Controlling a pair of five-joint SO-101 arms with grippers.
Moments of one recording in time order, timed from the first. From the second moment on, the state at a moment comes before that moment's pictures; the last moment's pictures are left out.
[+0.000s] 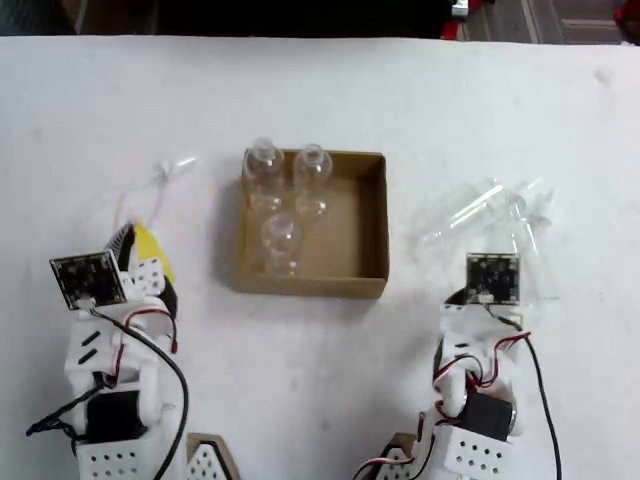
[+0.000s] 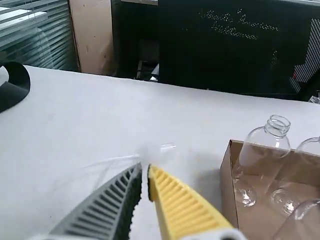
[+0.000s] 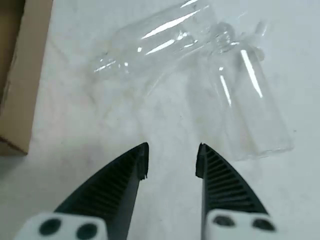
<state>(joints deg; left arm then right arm) -12.7 -103.8 90.2 39.3 6.4 13.0 -103.0 96.4 54.4 17.6</state>
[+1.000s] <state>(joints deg) -3.7 -103.8 97.0 31.8 -2.2 19.9 -103.0 96.4 49.7 17.5</state>
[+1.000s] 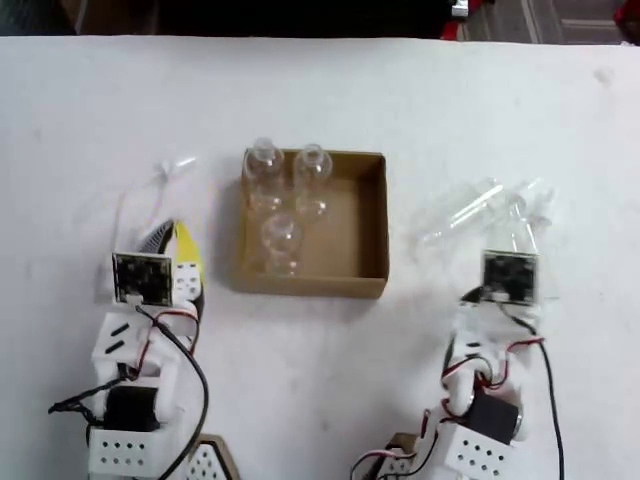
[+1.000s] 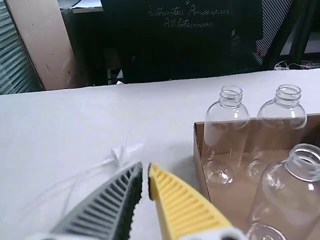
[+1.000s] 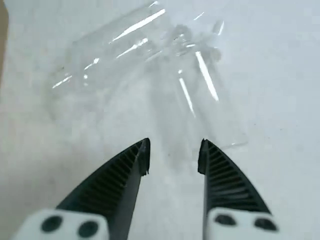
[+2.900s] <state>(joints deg) -2.8 -103.8 97.0 31.8 -5.1 -2.1 -25.3 36.1 59.4 82.8</state>
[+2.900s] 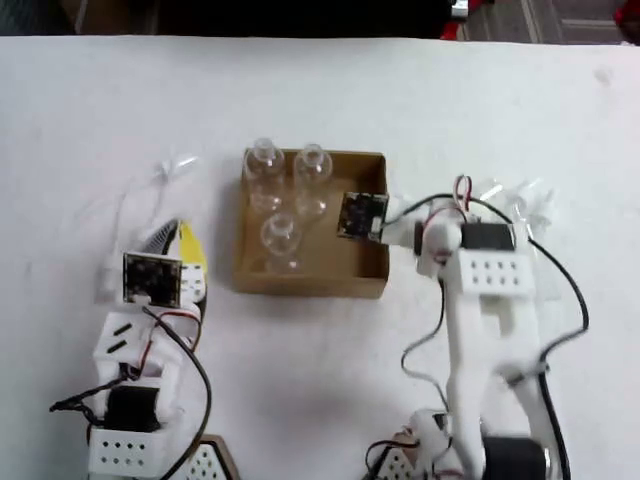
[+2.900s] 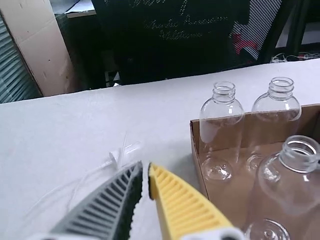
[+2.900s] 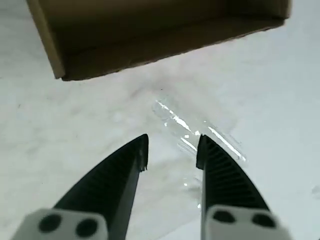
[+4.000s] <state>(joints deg) -2.8 -103.8 97.1 31.8 -5.3 0.0 12.0 6.3 77.1 113.8</state>
